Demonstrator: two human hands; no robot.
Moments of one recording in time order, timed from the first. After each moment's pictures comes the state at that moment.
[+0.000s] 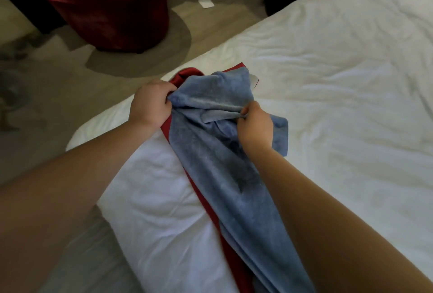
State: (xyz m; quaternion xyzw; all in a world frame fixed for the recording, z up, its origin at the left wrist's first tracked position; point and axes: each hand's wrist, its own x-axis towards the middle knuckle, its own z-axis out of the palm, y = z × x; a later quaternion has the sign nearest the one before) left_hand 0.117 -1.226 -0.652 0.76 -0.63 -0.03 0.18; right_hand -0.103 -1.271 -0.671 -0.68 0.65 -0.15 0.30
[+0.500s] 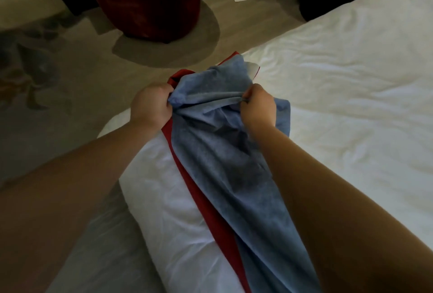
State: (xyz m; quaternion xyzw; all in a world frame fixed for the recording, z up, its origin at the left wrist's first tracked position) left_hand 0.210 -1.200 -0.679 0.81 -0.56 -0.05 0.12; right_hand 0.001 -1.302 -0.673 -0.72 0.60 -0.15 0.31
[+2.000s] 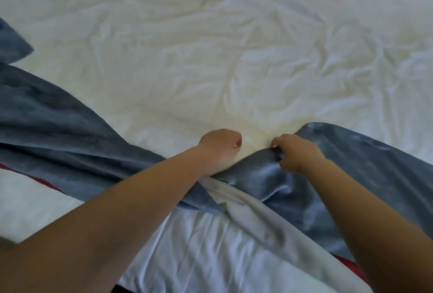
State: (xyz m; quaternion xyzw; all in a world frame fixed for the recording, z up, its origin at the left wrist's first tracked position) left_hand -0.509 -1.002 -0.725 0.44 -0.83 -0.32 -0.11; right_hand -0.713 -0.949 -0.705 -0.66 0.67 0.24 0.24
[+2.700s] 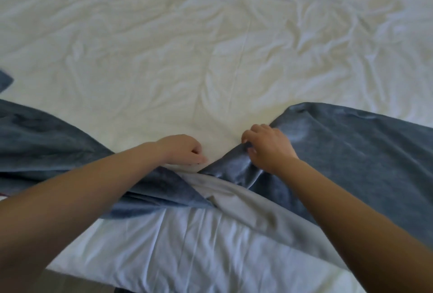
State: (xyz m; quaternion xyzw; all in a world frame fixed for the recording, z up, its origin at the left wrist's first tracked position) left_hand -0.470 -1.009 -0.715 0.37 -0.81 -0.34 -0.29; right_hand -0.692 -0.913 -0.714 -0.72 0.67 0.02 0.18
